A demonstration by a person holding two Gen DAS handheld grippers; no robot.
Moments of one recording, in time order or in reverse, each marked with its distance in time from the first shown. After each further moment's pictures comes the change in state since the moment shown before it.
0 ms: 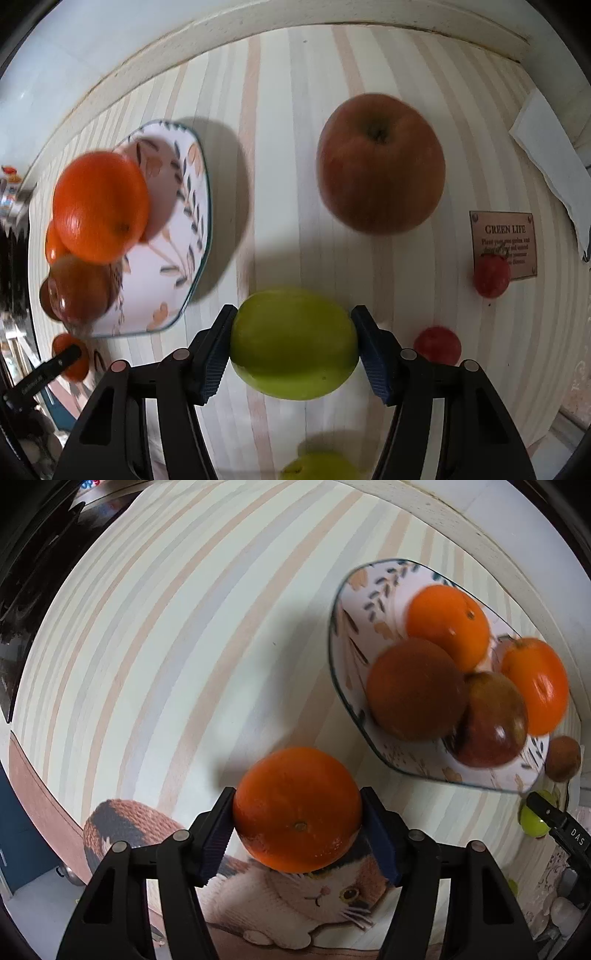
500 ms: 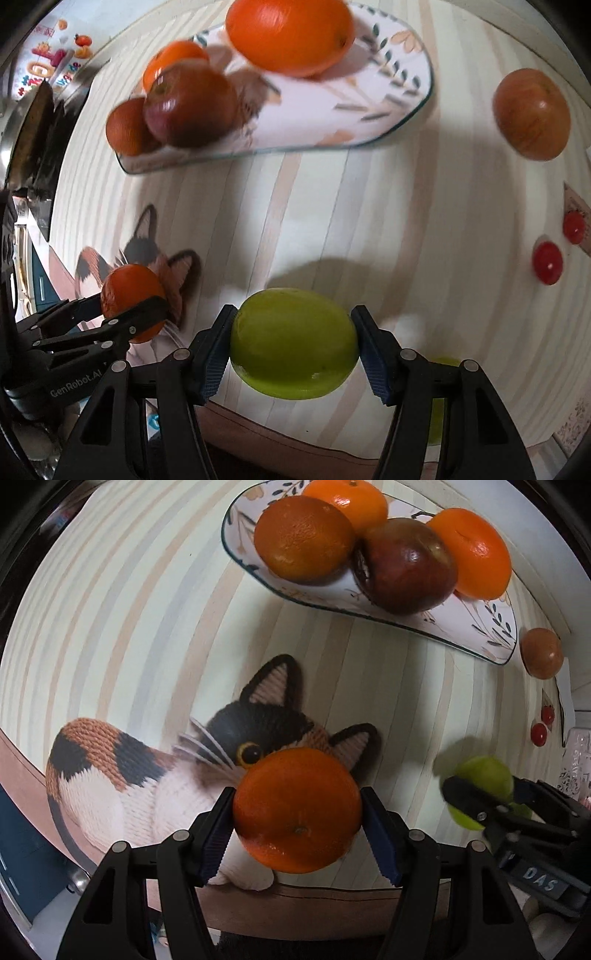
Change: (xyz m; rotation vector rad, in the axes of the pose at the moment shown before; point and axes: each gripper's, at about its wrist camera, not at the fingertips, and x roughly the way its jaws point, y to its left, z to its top) left arm 0.012 -0.047 -0.067 0.151 0.083 -0.042; right arm 0.022 0.082 -0.095 -0.280 0.147 0.072
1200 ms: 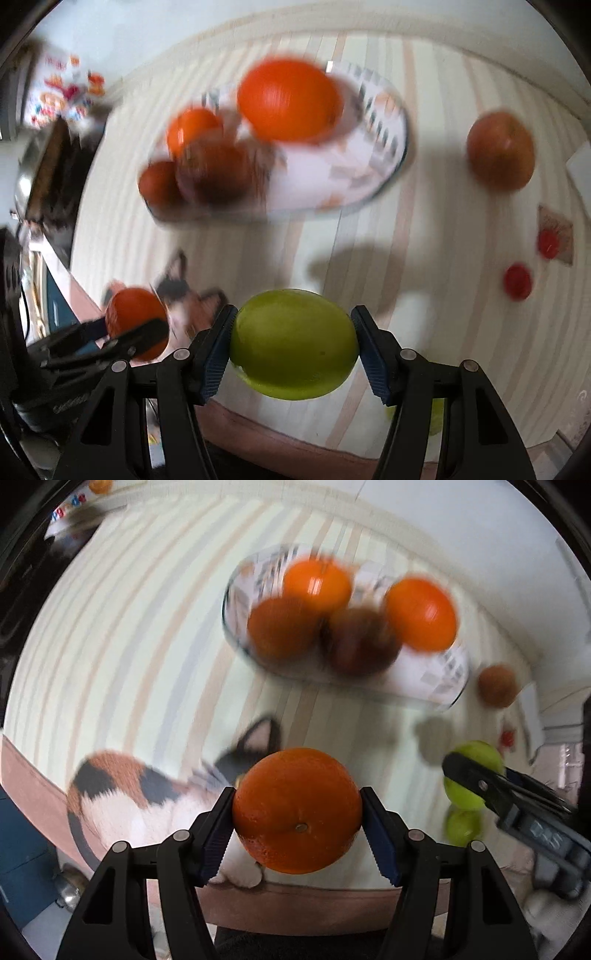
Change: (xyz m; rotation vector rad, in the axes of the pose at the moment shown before) left arm -0.080 0.008 0.004 -0.006 -0.134 -0.082; right arm -0.070 0.014 0.030 0.053 -0.181 0.042
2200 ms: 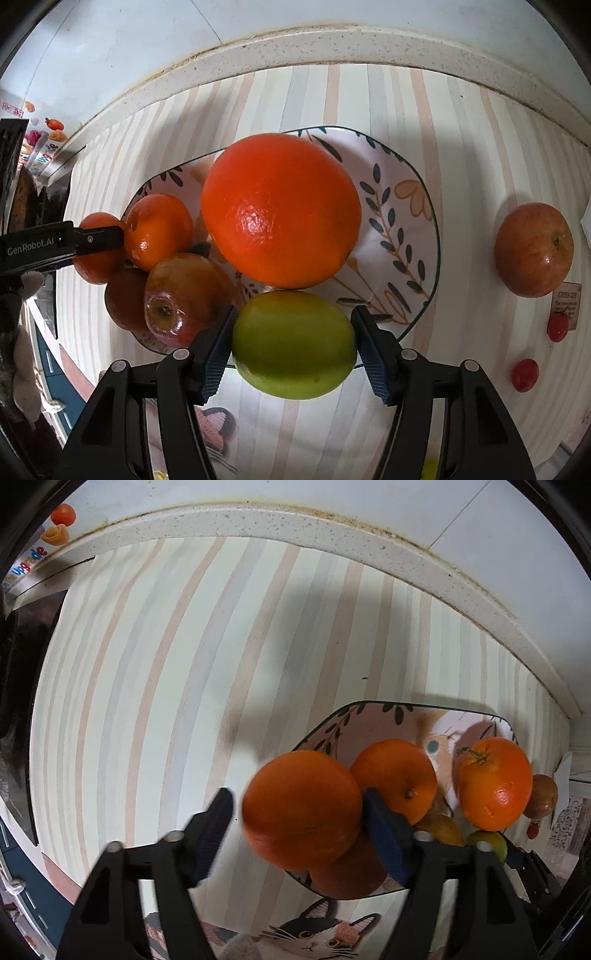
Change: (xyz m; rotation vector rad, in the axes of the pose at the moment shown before) left arm 0.039 0.041 0.166 0.029 0.072 0.122; right arm 0.048 0.015 0.083 0.088 -0.017 -0.067
